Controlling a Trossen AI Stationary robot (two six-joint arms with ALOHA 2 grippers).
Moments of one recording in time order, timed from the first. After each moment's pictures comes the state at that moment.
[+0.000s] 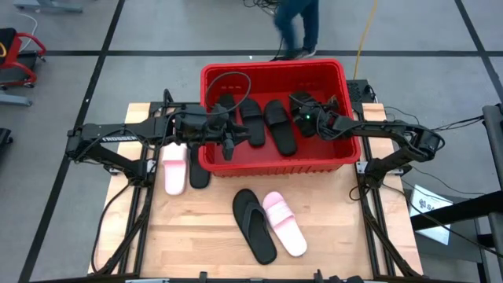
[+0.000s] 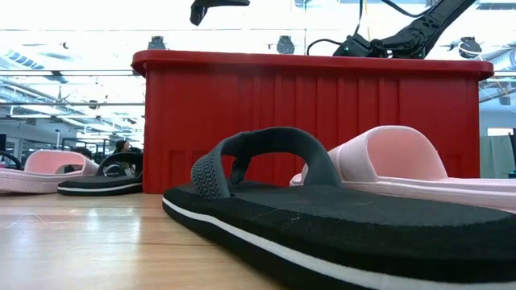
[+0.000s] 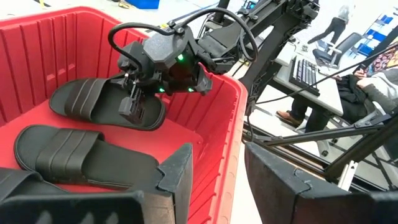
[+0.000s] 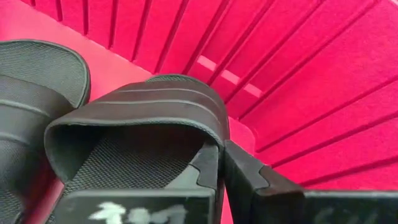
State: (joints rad) left arm 0.11 1.31 1.25 -0.23 -0.05 -0.39; right arm -0.56 1.44 0.73 -0.02 0.80 0.06
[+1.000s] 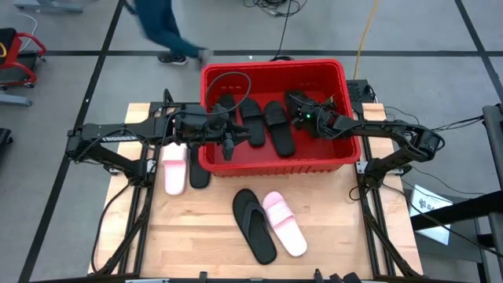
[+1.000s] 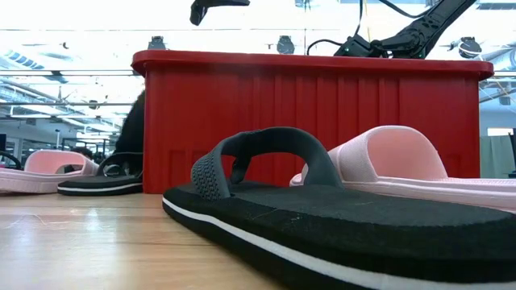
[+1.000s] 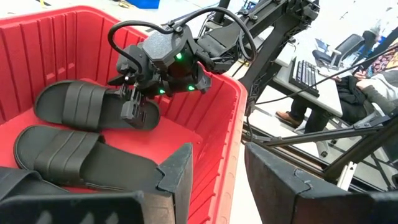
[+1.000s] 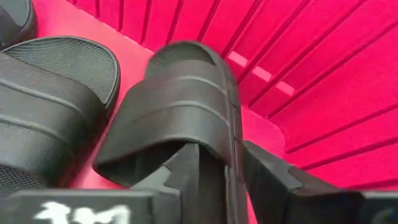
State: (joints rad) left arm 0.11 1.31 1.25 -0.23 -0.05 -0.39; right arm -0.57 1.44 0.73 -0.02 0.68 0.06
